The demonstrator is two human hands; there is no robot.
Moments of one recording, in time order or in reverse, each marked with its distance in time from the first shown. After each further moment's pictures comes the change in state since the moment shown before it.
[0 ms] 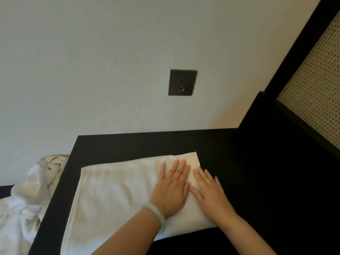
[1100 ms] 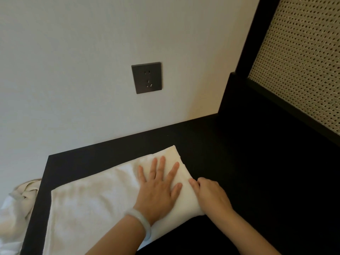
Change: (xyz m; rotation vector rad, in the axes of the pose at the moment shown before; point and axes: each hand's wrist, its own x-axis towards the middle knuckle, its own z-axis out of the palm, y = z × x) left_hand 0.008 0.000 -0.001 0.054 -0.110 -0.043; right_hand -0.009 0.000 -0.011 0.208 -0.093 0.491
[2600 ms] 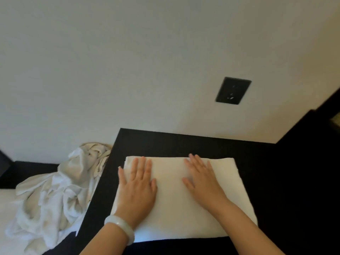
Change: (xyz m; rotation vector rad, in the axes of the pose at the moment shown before) left_hand -0.121 -0.136 -0.006 0.012 0.146 -0.548; right_hand -0.009 -0.132 0.043 -0.326 0.038 -0.789
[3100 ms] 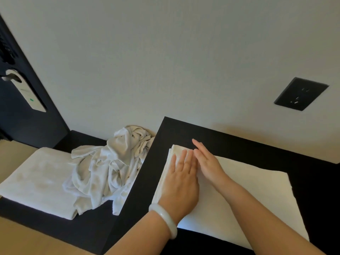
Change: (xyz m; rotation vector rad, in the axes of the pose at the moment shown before) left_hand -0.022 0.000 -0.013 -0.045 0.043 0.107; right_hand 0.062 -0.099 0.019 0.638 -0.102 0.002
